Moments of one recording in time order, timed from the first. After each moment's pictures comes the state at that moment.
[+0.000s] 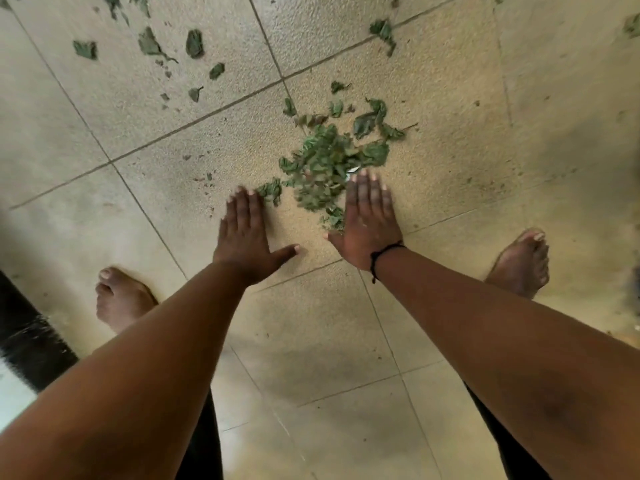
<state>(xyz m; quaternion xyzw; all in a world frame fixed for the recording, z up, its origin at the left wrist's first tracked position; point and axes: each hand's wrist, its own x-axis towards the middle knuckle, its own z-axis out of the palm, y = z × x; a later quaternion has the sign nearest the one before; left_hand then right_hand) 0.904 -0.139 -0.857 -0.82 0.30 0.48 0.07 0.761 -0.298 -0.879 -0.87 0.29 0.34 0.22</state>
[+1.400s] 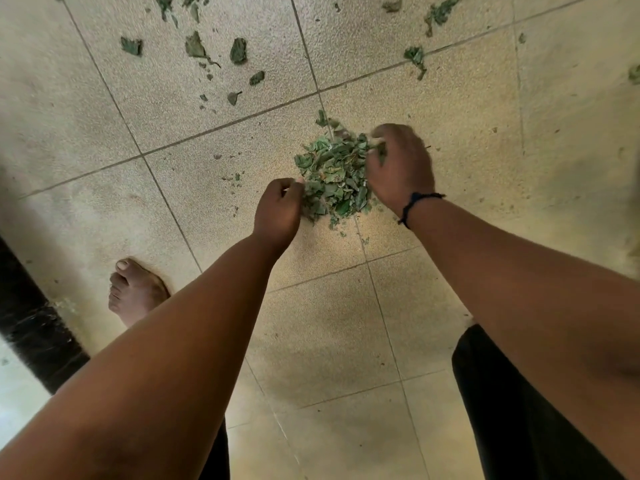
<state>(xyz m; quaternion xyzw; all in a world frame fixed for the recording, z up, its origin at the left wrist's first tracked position) 0.928 -0.188 -0.841 -0.80 -0.08 0.49 -0.35 0.843 -0.366 -0.850 -0.86 0.39 0.12 0.32</state>
